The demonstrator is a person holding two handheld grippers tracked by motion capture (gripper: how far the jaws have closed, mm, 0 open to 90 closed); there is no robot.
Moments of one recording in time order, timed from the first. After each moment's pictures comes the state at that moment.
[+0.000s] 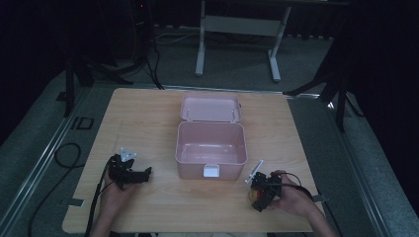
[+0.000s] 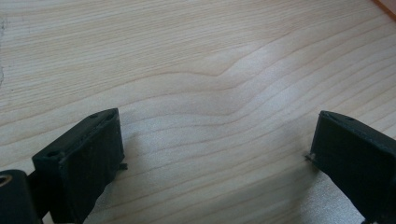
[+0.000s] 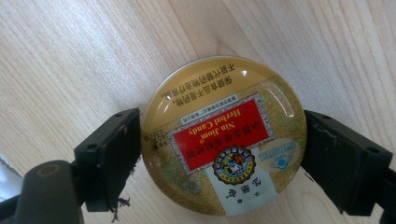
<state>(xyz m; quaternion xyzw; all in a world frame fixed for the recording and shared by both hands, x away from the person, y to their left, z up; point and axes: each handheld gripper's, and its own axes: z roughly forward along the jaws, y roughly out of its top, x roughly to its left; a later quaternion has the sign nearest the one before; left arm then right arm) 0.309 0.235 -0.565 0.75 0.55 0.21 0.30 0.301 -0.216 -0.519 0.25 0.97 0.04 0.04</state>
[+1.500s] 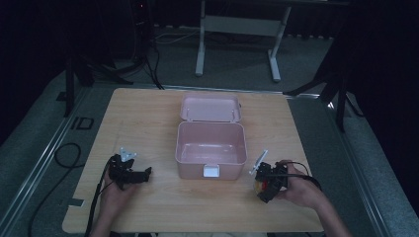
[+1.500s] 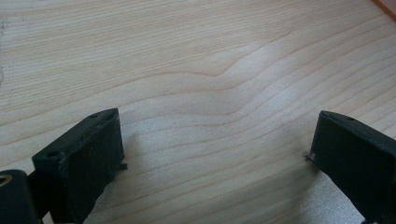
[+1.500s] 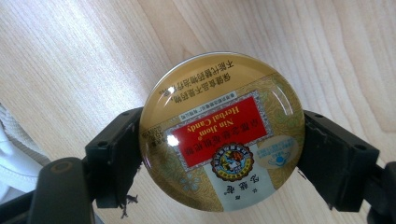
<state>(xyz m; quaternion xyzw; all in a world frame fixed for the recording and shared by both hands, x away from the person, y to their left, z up) 0.309 0.235 -0.565 0.75 0.55 0.21 0.30 0.307 -0.217 -0.470 0.23 0.97 0.03 0.07</state>
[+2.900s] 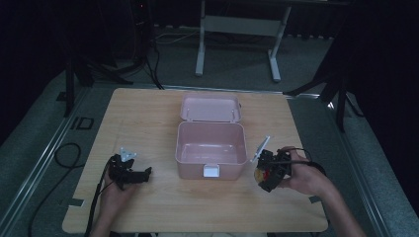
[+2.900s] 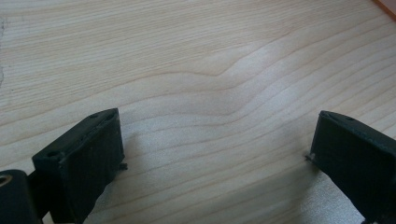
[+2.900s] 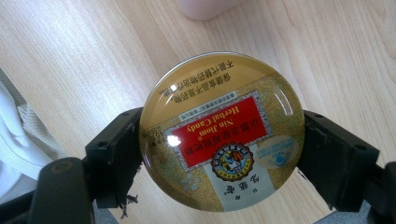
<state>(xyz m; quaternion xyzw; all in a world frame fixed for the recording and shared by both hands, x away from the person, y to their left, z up) 0.309 0.235 -0.565 0.75 0.55 0.21 0.30 0.318 -0.211 -0.423 0.21 0.97 0.04 0.09</state>
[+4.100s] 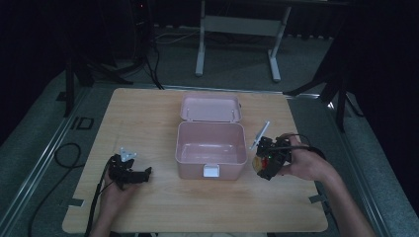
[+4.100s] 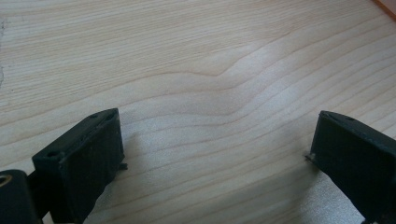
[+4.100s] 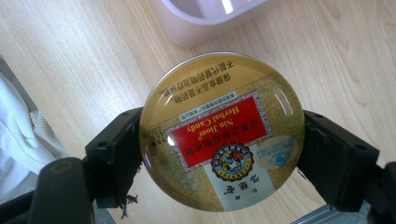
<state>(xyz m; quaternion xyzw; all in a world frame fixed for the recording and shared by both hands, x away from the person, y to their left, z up) 0.309 0.235 -0.565 0.75 0.55 0.21 0.30 0.337 -0.202 -0.391 0.20 0.98 0.05 0.08</state>
